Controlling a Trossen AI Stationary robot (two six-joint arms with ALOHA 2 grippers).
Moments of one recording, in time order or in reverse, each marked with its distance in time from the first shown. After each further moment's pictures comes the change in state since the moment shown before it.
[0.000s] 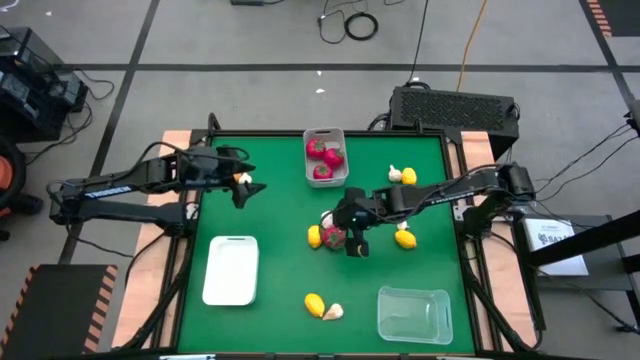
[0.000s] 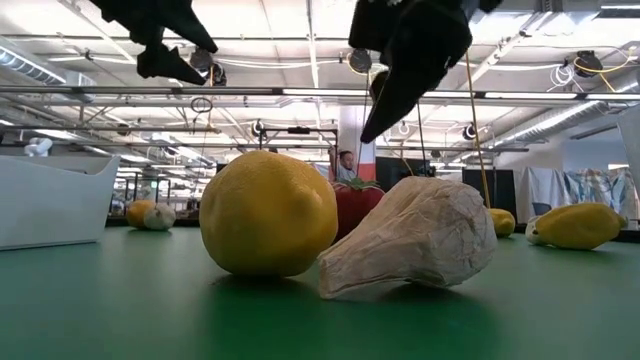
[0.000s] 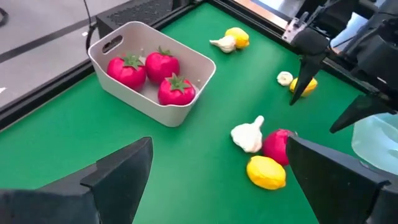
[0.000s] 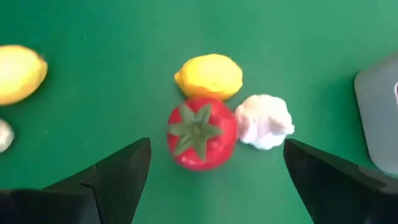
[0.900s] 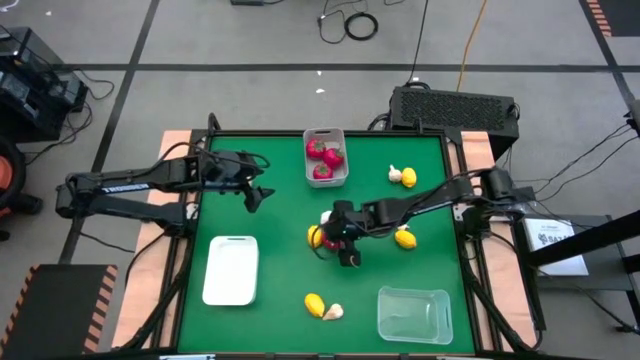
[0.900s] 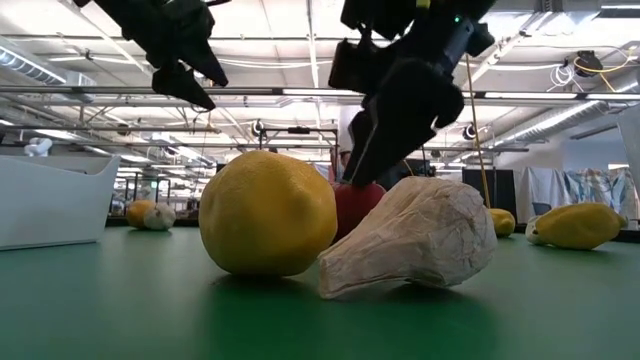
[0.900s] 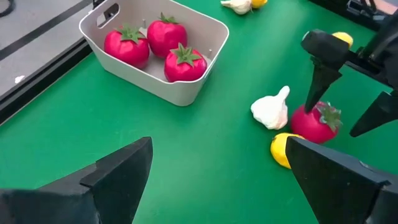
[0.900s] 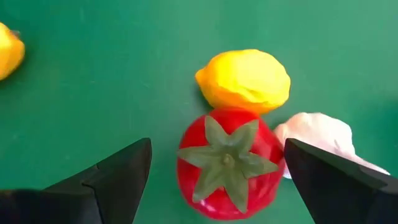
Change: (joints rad) left arm -0.005 0.150 0.000 0.006 -0.006 0.077; right arm 0.022 0.158 -0.059 0.215 -0.023 -0.065
